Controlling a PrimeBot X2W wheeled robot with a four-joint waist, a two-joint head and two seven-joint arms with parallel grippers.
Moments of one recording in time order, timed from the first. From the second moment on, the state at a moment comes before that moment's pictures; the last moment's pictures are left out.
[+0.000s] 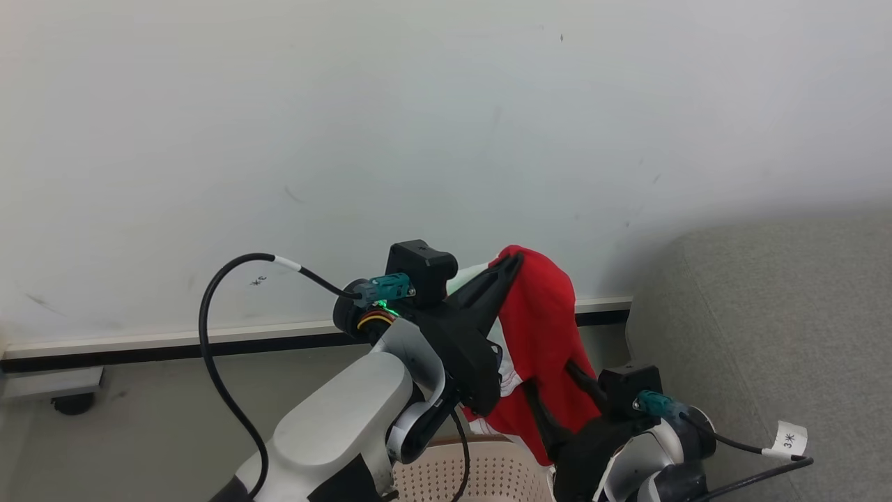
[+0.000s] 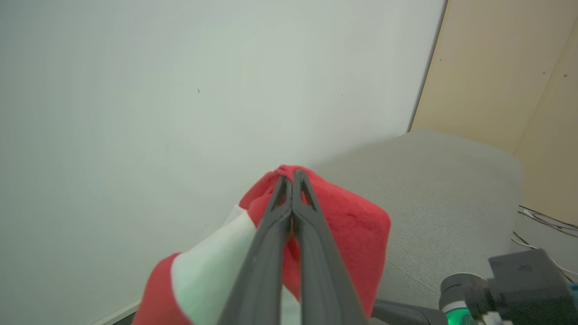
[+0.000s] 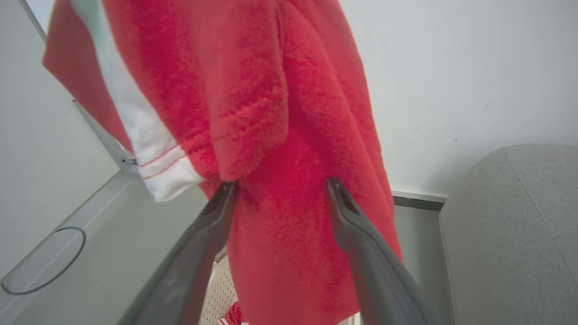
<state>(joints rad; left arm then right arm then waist) -0.86 0.05 -0.93 0.43 -0.78 0.07 -0.07 -0.27 -0.07 0.43 0.35 0.19 0.13 0.05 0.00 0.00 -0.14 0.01</state>
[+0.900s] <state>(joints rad) -0.86 0.06 -0.98 0.22 -0.89 0.09 0.02 -0.39 -0.05 0.49 0.56 0.25 0.13 -0.04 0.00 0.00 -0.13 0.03</state>
